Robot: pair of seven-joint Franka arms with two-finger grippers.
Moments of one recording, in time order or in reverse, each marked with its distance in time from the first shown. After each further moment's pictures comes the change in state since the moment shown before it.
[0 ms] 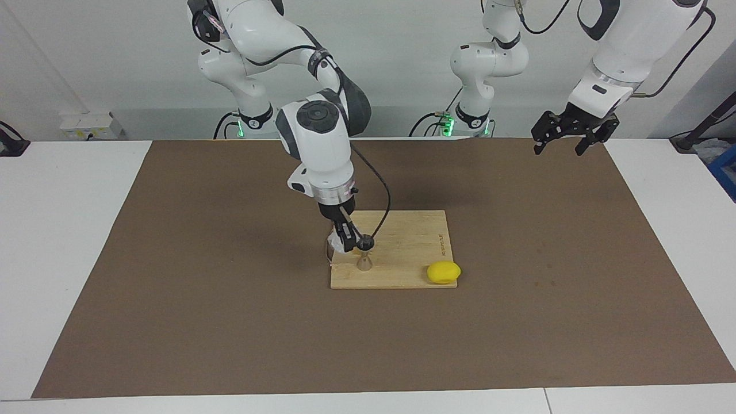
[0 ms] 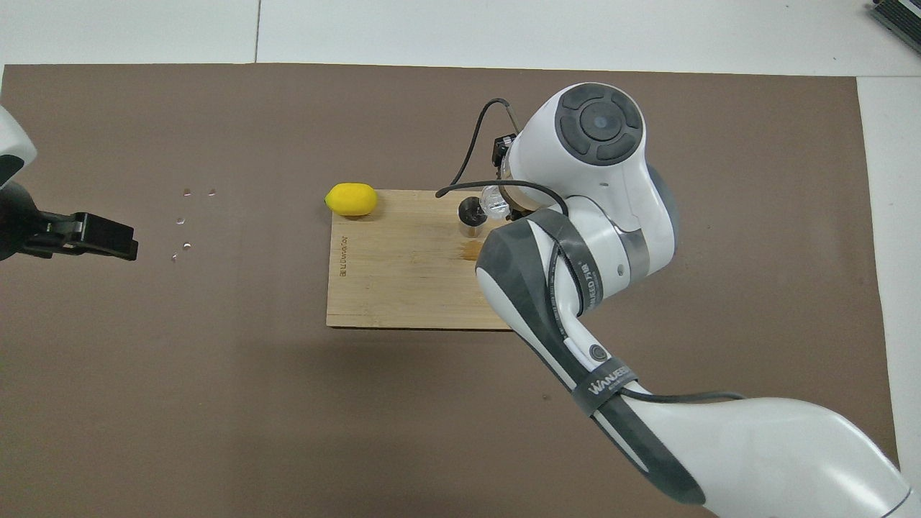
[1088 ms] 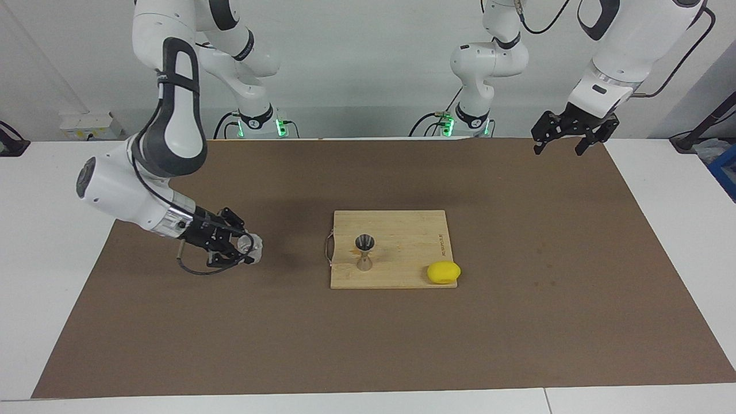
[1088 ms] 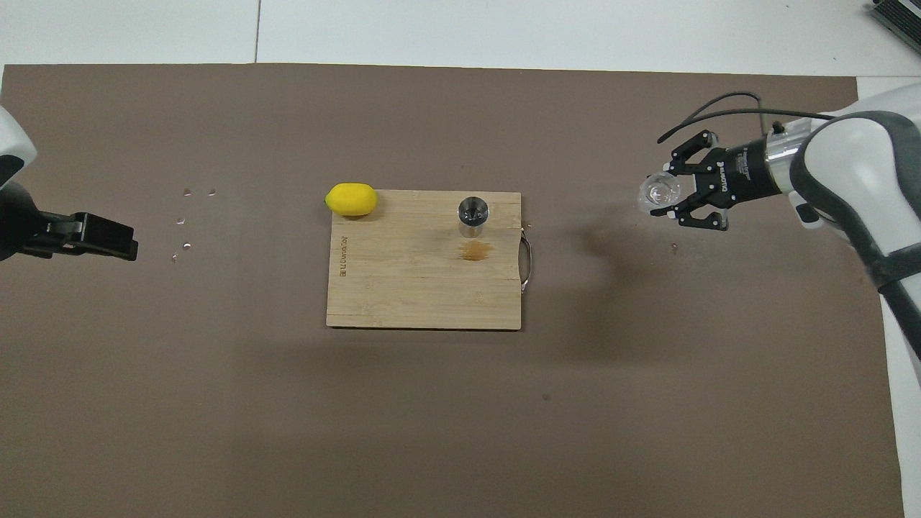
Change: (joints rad) left arm 0.000 0.000 0.000 0.000 0.000 0.000 0.000; right arm -0.527 -0.070 -0.007 -0.238 0.622 -0.130 -0.517
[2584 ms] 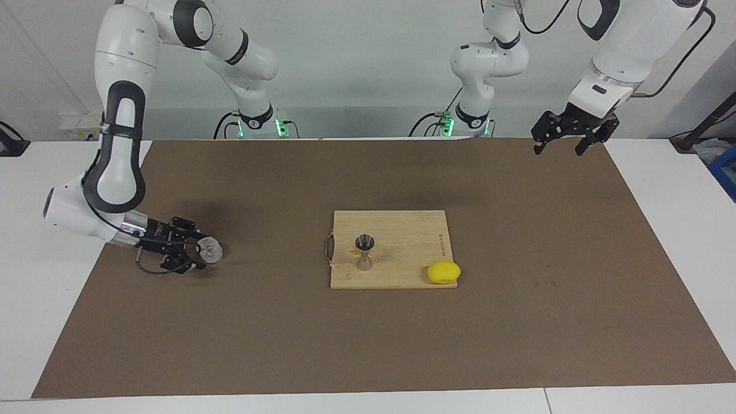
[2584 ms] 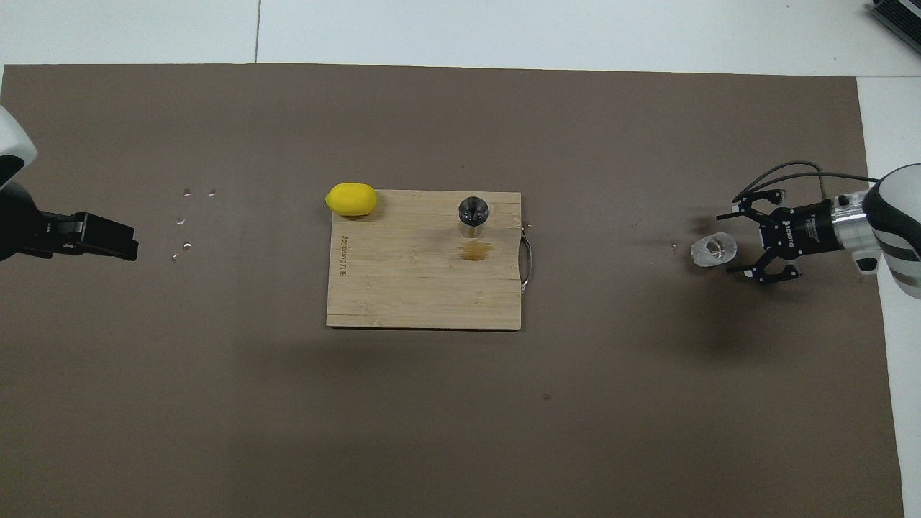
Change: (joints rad) left arm 0.000 0.000 0.000 0.000 0.000 0.000 0.000; right arm -0.230 0.075 -0.005 -0.101 -0.030 -0.009 -0.474
